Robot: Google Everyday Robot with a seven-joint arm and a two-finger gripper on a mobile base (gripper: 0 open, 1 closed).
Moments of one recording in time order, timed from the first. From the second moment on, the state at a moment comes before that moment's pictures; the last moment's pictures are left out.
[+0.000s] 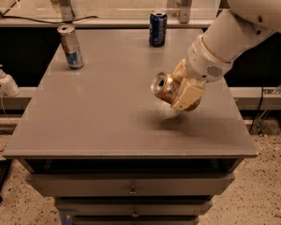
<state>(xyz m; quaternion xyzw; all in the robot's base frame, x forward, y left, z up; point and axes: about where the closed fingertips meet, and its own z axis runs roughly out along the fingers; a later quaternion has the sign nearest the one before) 0.509 -0.098 0.878 -0.70 0.68 0.11 0.20</state>
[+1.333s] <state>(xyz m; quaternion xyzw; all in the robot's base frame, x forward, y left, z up) 0.513 -0.085 0.851 -0.75 0.66 0.02 0.12</state>
